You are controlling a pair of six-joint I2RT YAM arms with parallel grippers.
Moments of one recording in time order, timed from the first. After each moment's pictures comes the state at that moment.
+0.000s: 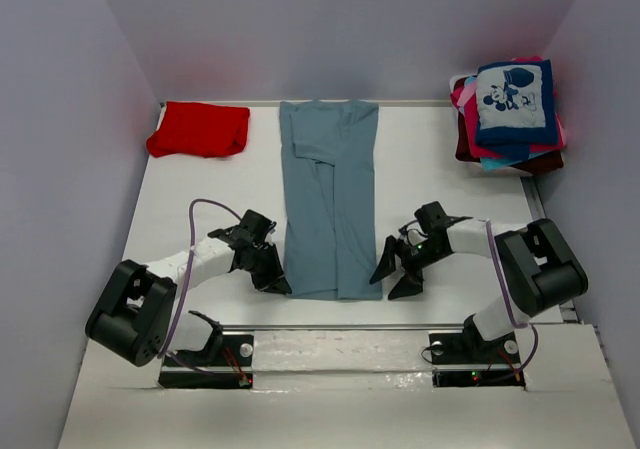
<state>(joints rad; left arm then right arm) -0.50 1.30 0.53 -0.50 0.38 -0.81 0.34 1.56 0.61 -0.46 -0.81 0.65</state>
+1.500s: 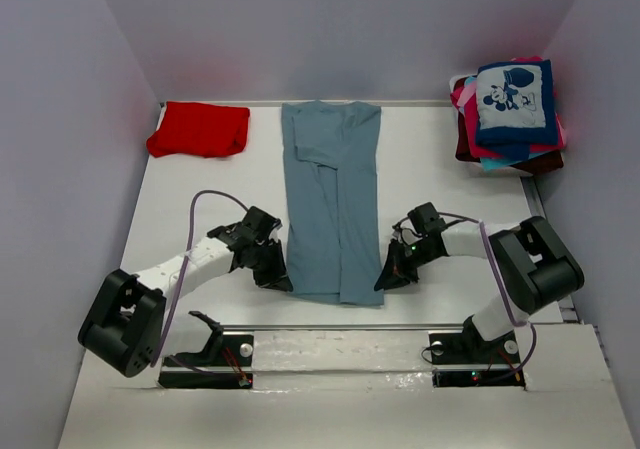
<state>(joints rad) -0.53 1.25 0.59 -0.57 0.35 -0.73 0.39 1.59 0.58 -0.30 -0.79 0.65</state>
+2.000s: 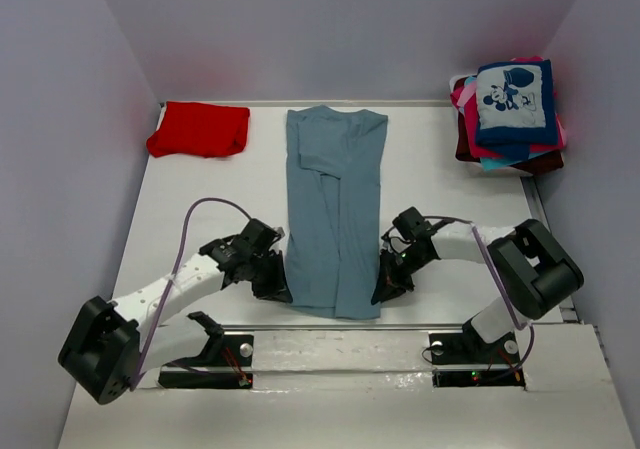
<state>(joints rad) -0.65 1.09 0.54 -0.63 0.32 -0.75 0.53 1.57 0.63 -0.45 -0.75 0.66</state>
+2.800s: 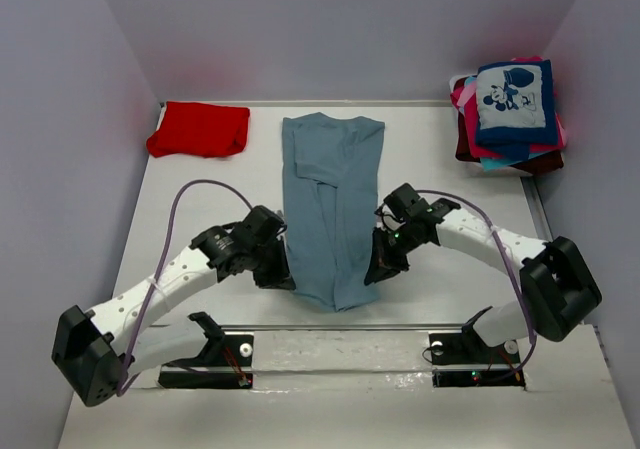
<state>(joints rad) -0.76 0.98 0.72 -0.85 0.20 -0.91 0.62 1.43 0.86 -0.71 -0.62 0.71</state>
